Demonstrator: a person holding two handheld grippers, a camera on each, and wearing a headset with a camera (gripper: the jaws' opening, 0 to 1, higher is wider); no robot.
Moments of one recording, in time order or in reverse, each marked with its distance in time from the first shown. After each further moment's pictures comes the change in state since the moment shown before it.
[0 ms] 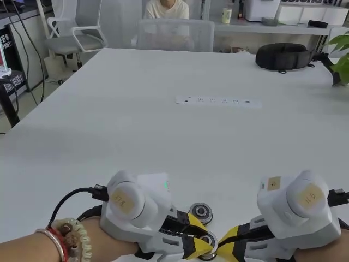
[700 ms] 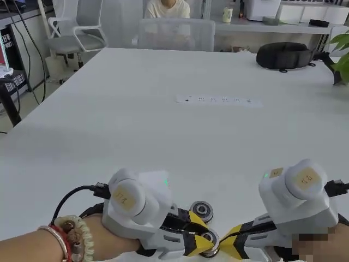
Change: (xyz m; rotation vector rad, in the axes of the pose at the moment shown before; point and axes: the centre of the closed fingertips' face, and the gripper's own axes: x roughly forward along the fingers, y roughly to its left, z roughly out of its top) left arm 0.000 0.001 0.000 -0.003 -0.001 0.006; right arm -0.004 -0.010 -0.001 0.325 -0.021 -0.011
